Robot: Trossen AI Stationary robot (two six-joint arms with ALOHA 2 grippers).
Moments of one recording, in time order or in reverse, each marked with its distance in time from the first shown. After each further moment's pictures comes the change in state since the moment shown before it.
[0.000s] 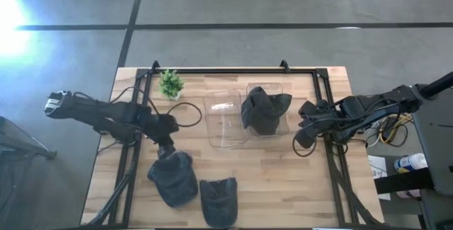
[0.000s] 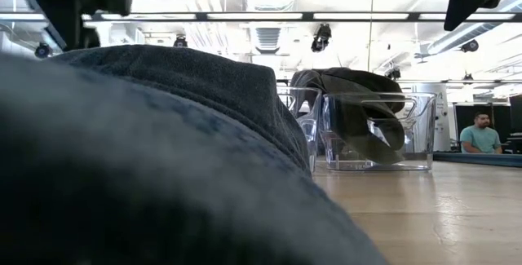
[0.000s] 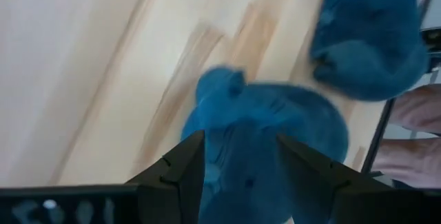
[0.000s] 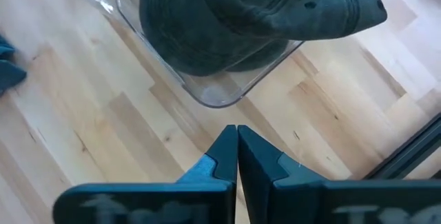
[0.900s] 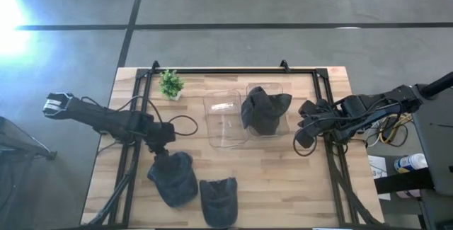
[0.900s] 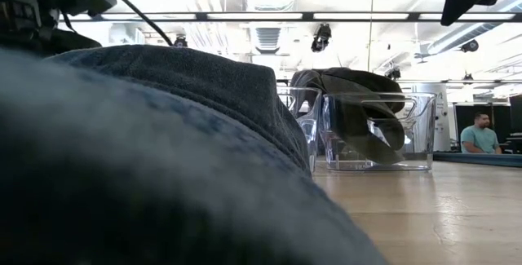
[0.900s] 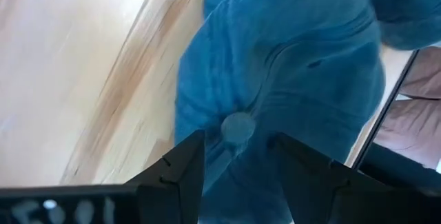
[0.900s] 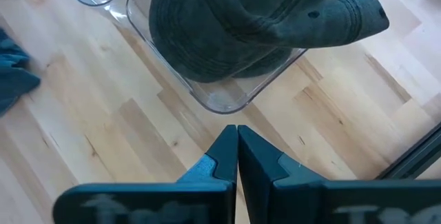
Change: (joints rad) left arm 0.000 -0.047 -0.324 0.195 0.224 -0.090; right arm 0.000 0.001 0.021 0.010 0.005 0.004
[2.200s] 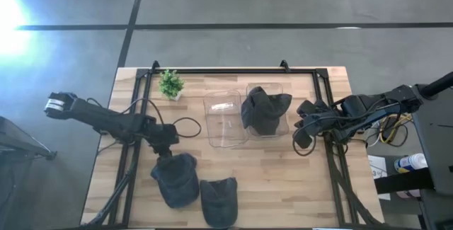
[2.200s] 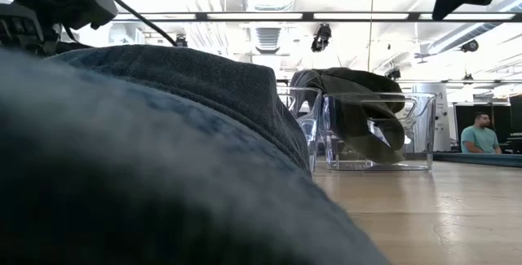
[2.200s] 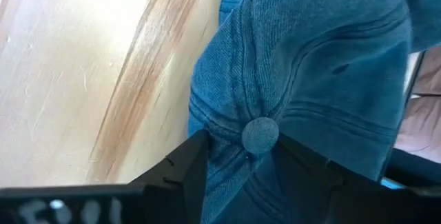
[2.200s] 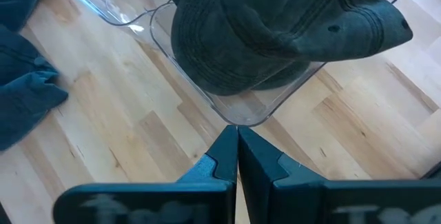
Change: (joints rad) left arm 0.001 0.048 -0.088 0.209 -0.020 0.089; right arm 0.000 0.000 0.000 0.070 -0.002 0.008
